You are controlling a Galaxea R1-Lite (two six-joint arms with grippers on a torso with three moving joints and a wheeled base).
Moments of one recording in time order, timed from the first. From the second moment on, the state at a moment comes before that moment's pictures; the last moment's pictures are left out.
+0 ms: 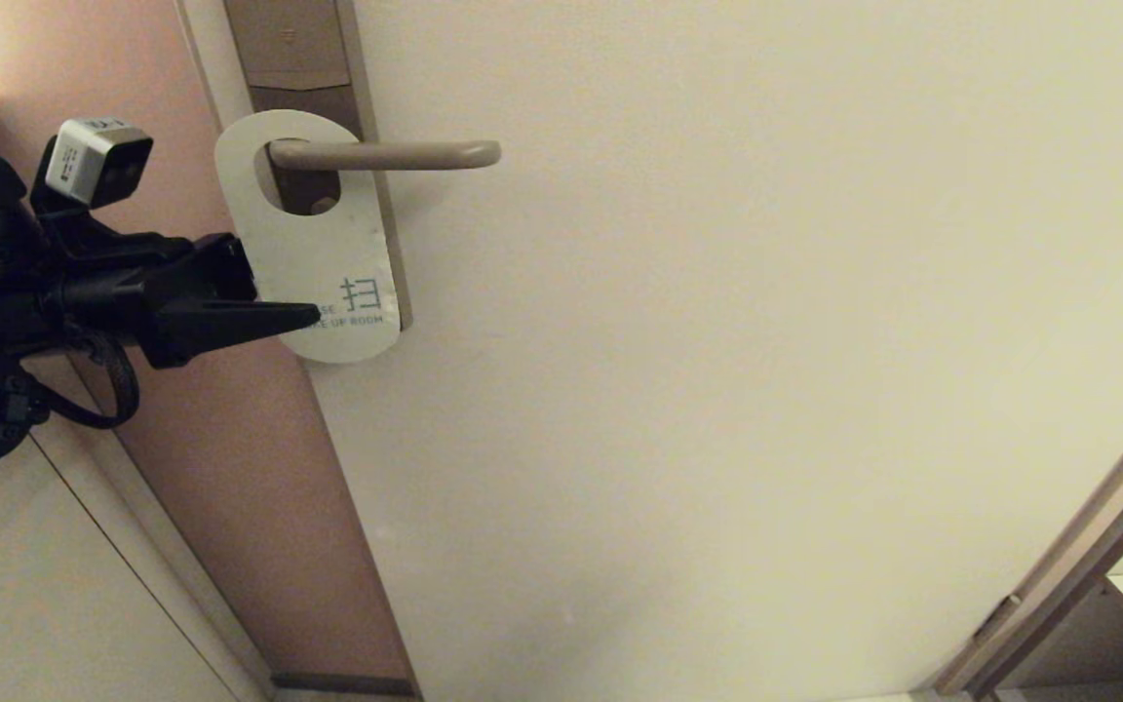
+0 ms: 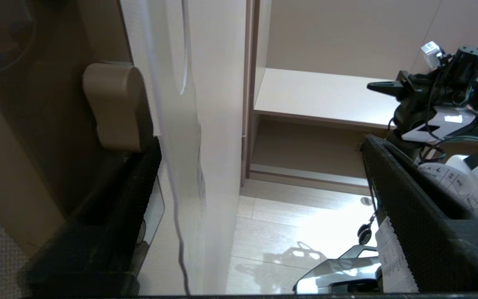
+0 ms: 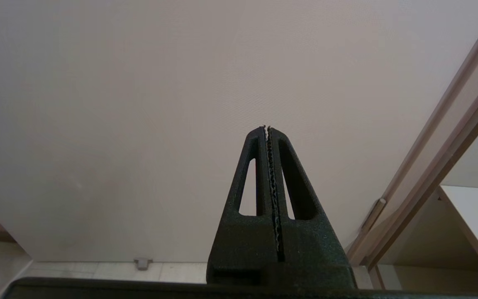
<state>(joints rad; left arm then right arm) 0.06 1.75 -1.02 -0.96 -1.48 -0.24 0.00 0.00 0.00 0.00 0.00 -0.02</state>
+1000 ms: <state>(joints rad) 0.06 1.73 -1.01 -0.99 -1.44 -0.24 0.00 0.00 0.00 0.00 0.00 -0.02</state>
